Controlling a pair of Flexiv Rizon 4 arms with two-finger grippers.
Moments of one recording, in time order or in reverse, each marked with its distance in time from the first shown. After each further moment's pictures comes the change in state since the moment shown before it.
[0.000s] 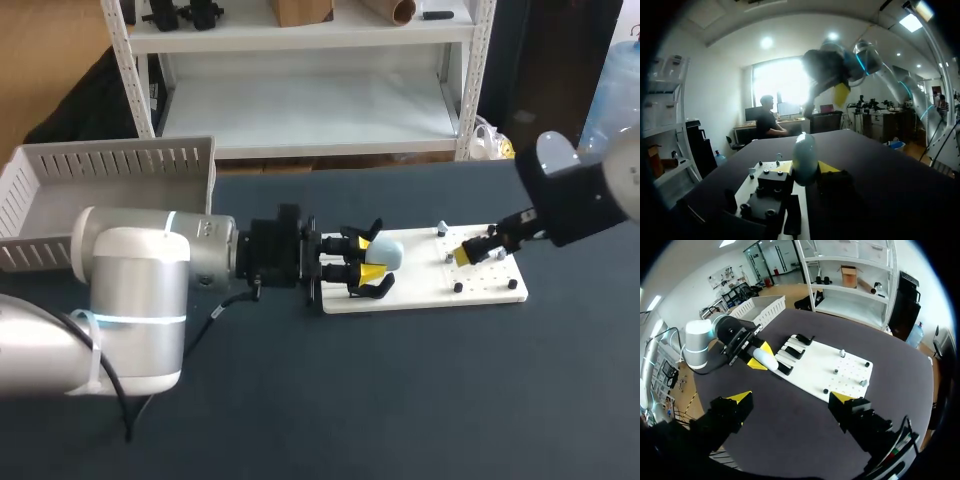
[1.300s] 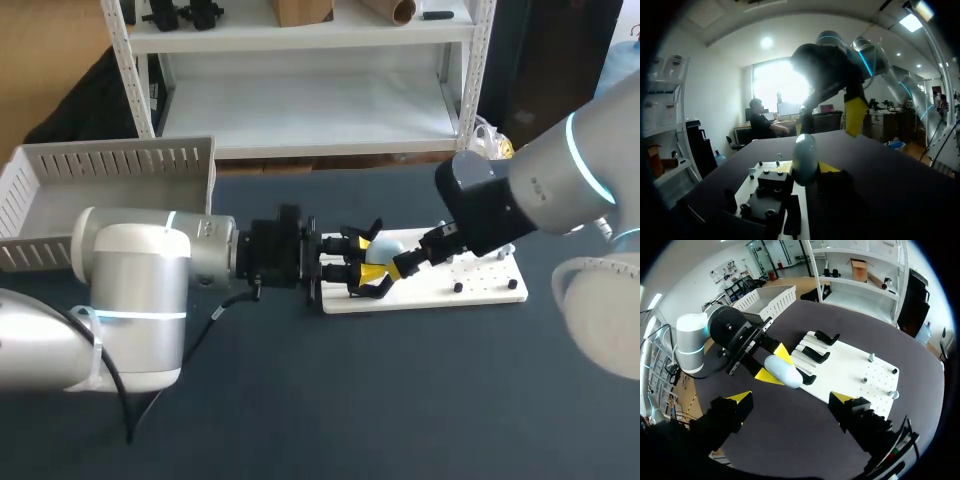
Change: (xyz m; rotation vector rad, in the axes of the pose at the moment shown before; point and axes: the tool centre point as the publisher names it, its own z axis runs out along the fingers) left arm 0.000 0.000 0.000 -0.001 0.000 0.000; right arm -0.015 0.037 0.067 -0.036 0.059 -0.002
